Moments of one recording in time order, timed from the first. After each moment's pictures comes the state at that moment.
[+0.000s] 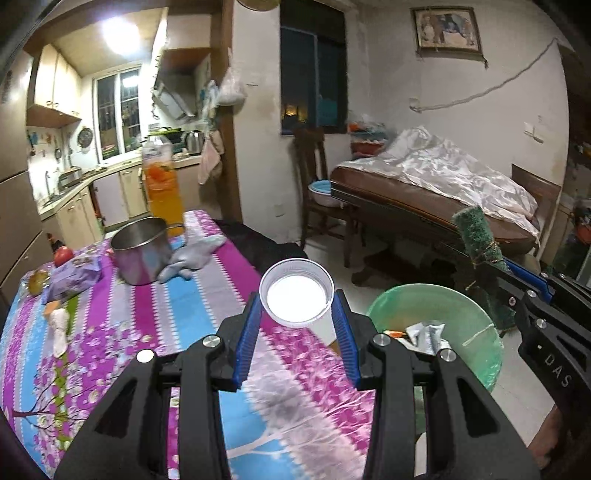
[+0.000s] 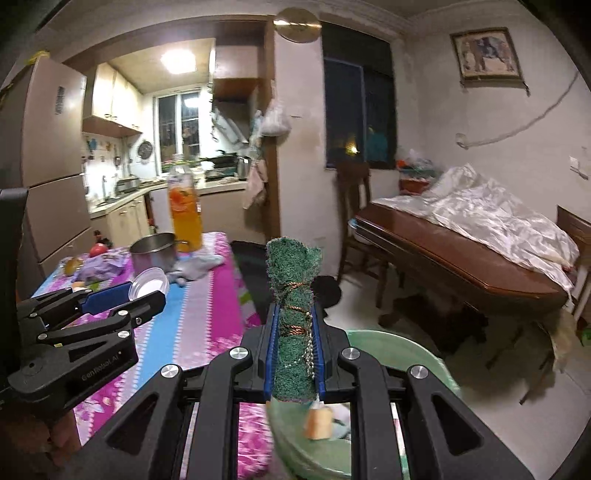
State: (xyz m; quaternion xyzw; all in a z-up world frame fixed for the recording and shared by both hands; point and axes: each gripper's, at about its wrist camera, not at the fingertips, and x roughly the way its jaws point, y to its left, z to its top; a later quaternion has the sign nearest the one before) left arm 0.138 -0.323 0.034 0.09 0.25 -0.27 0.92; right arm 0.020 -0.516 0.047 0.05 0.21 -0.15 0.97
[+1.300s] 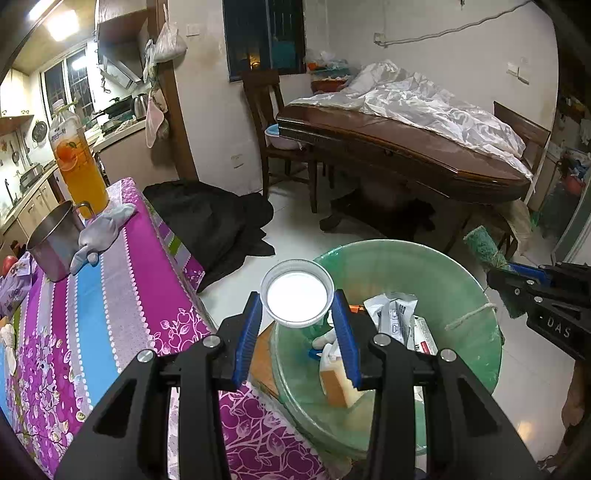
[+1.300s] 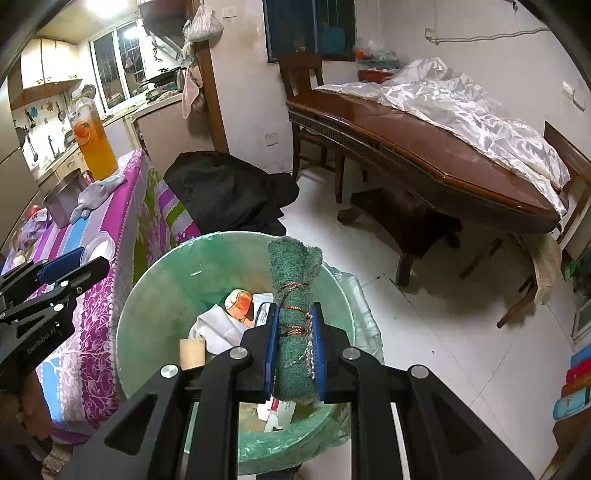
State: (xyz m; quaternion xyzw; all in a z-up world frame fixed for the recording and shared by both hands) left arm 0.165 -0.452 -0.031 0.15 0.35 -0.31 0.87; right arm 0.057 -0.693 -0.060 0.12 0.40 -0.19 0.89
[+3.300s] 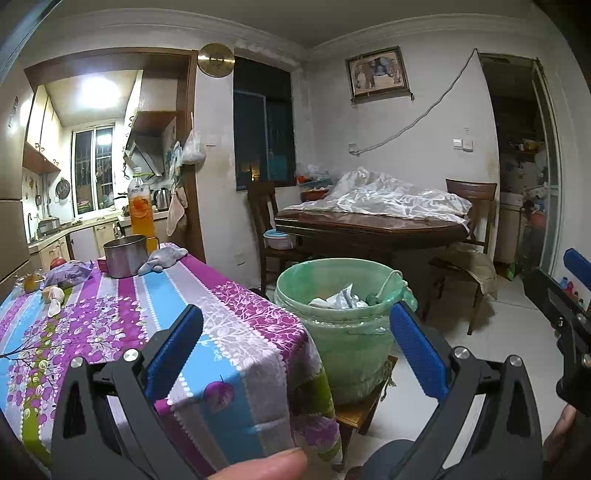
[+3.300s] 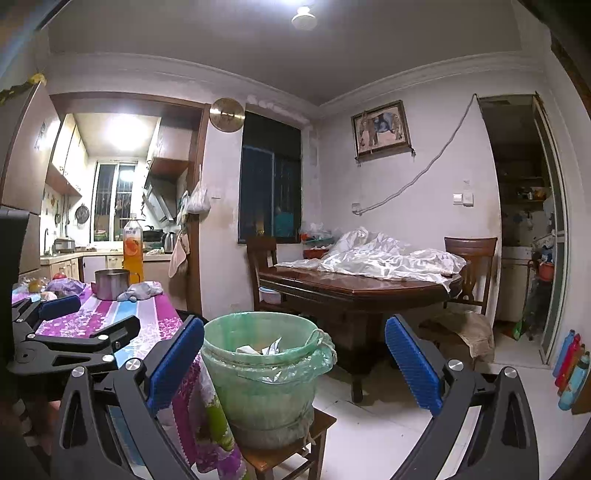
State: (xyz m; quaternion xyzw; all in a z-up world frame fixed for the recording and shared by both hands) left arm -0.076 -0.255 -0.034 0.08 0.11 -0.35 0.93; right arm -0.290 -0.398 -0.064 0.01 0.02 -0.32 0.95
